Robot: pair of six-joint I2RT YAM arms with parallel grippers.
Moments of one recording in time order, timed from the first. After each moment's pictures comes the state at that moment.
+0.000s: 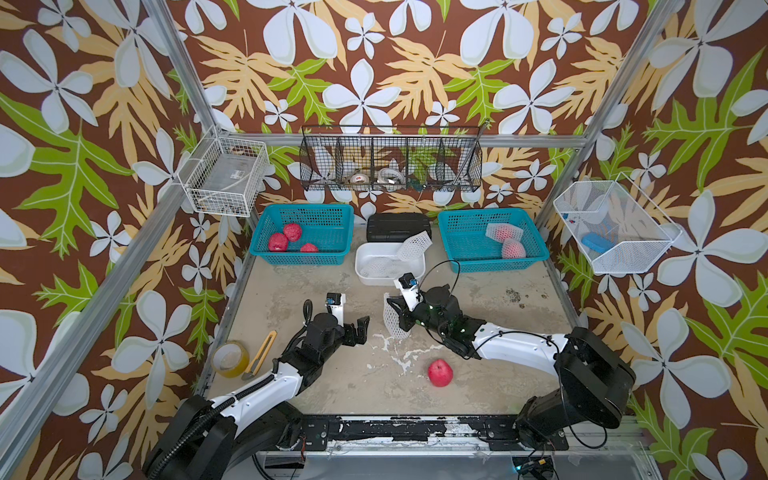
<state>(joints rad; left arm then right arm) -0.51 1.06 0.29 0.29 -0.08 -0.39 0.80 1.54 0.79 0.43 -0.08 0.11</state>
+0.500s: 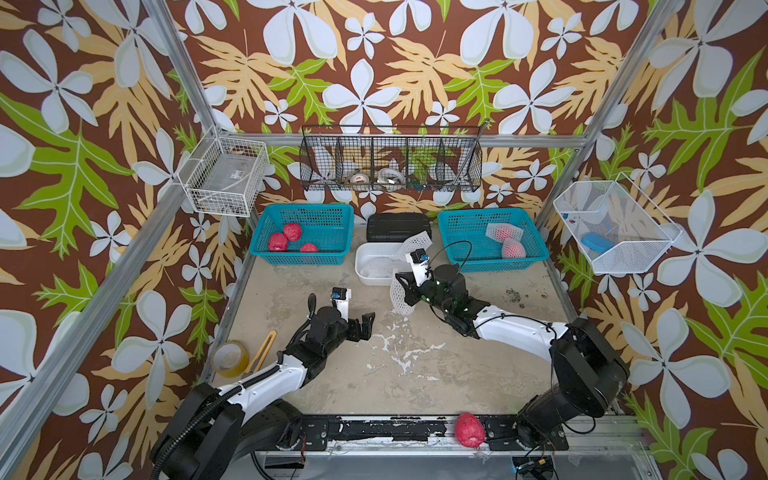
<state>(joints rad) -0.51 1.14 0.36 0.31 -0.02 -0.38 0.66 1.61 0.94 0.40 -0.12 0.15</state>
